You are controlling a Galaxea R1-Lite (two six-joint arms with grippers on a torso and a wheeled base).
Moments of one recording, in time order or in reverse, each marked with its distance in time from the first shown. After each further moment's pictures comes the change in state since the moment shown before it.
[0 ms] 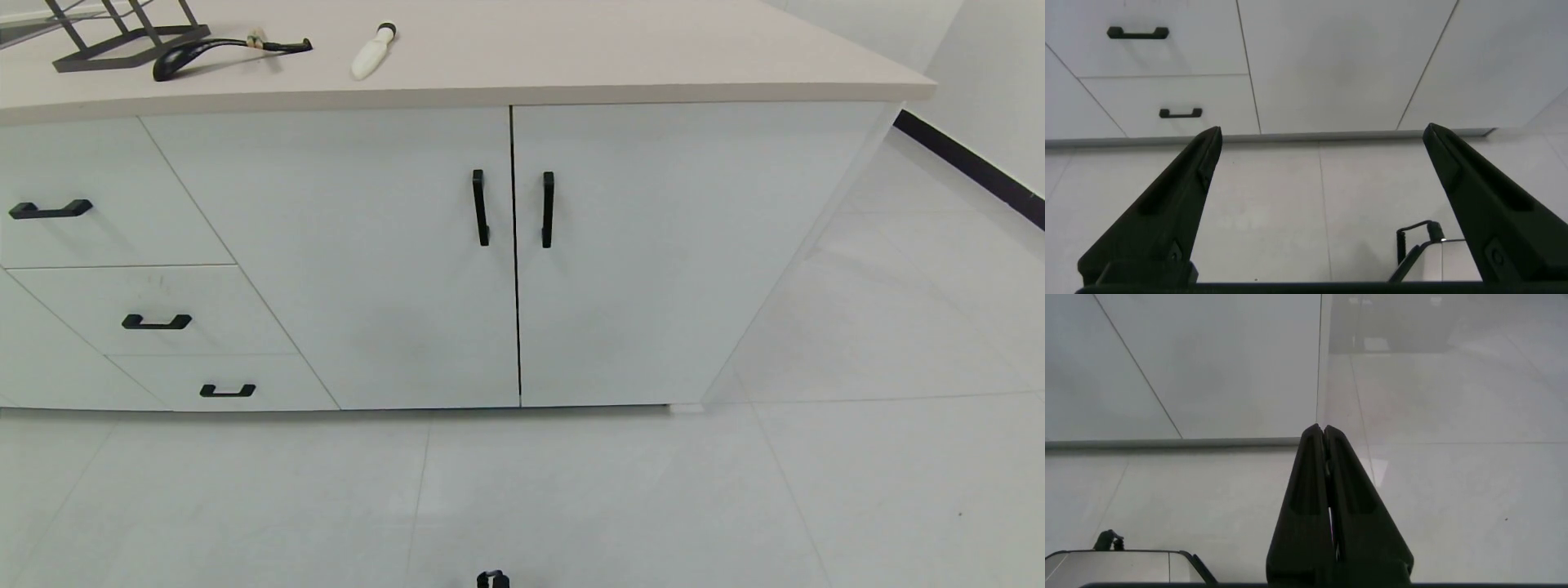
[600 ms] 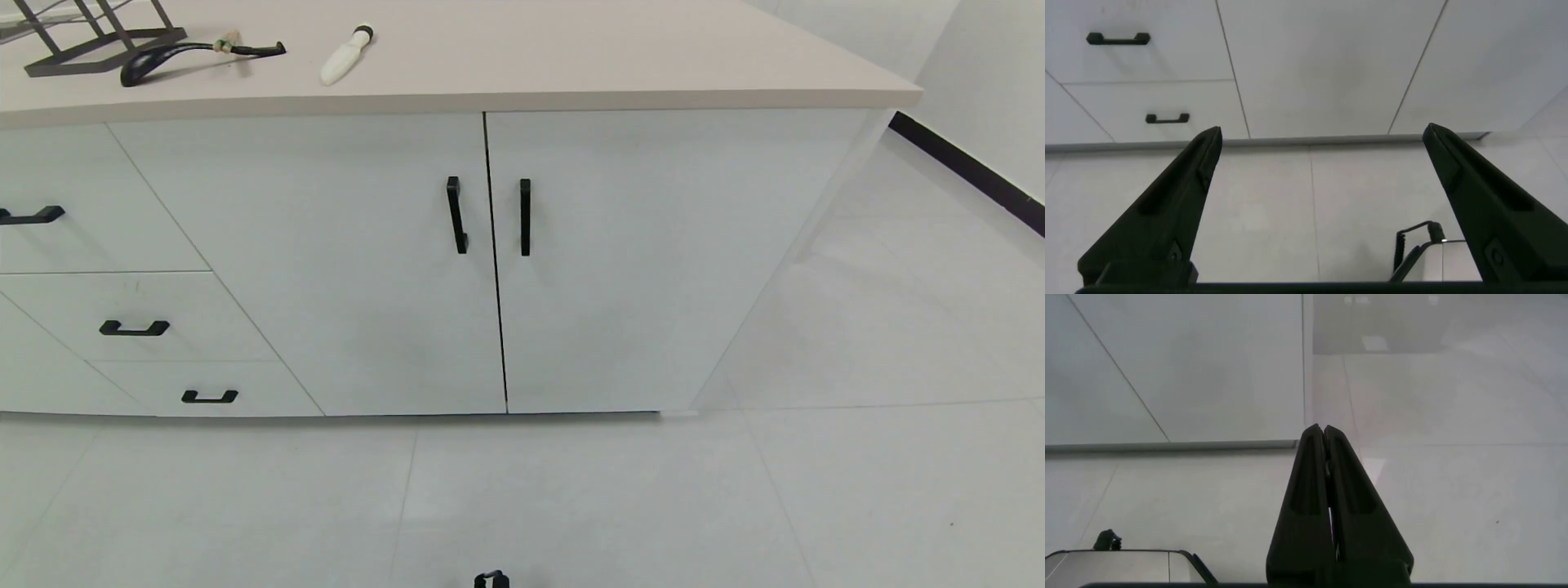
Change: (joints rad) left arm -0.002 0.000 0.000 0.000 0.004 -0.004; right arm -0.001 0.000 0.000 -0.001 0.000 0.000
